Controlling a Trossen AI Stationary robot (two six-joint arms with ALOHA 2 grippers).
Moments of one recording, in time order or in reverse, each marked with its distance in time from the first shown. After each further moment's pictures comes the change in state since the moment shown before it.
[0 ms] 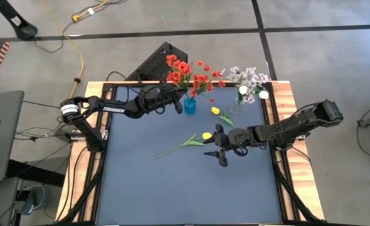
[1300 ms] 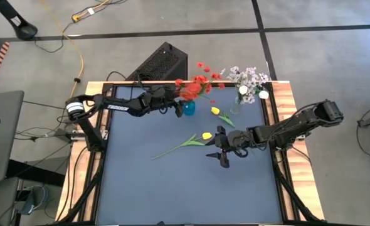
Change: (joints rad) left arm 0.046 0.028 0.033 -0.278 0.123 -0.052; right arm 0.014 -0.015 -0.001 -0.131 -0.002 0.033
